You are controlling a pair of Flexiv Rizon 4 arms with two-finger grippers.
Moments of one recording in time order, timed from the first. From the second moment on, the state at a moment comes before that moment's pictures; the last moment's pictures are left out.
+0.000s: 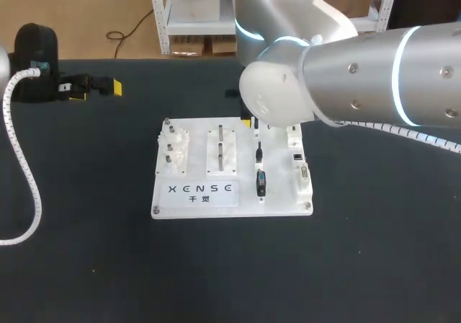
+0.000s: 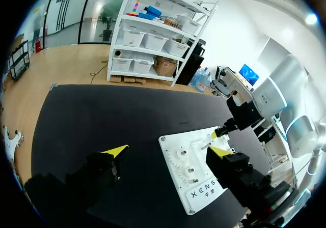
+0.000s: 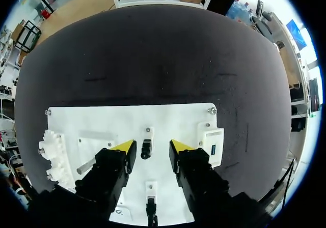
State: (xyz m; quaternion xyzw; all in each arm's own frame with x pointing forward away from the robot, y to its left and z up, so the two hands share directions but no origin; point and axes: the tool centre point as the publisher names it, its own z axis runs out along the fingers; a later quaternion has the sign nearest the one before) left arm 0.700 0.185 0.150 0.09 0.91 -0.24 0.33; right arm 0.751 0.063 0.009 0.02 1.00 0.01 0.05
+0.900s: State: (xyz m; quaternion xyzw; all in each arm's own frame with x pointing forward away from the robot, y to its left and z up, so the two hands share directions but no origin) left arm 0.700 0.185 0.150 0.09 0.91 -0.24 0.33; right arm 0.759 0.068 0.015 0.00 1.00 0.00 0.07
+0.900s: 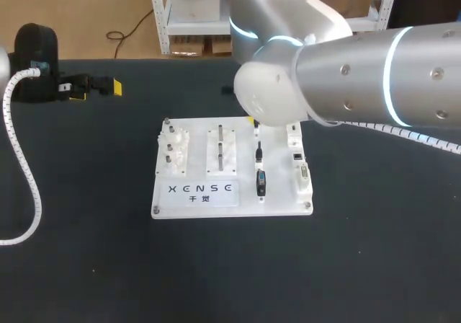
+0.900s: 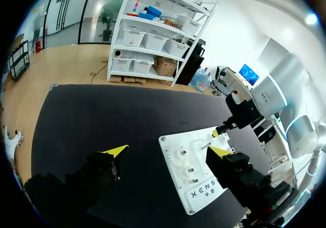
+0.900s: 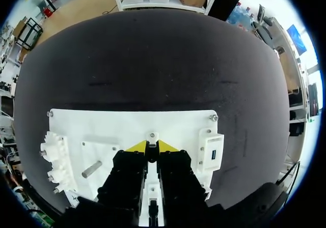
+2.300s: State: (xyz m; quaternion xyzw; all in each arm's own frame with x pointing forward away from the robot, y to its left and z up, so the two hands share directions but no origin) left arm 0.700 0.185 0.150 0.09 0.91 -0.24 0.33; right arm 0.745 -0.010 0.029 0.05 0.99 -0.02 0.11
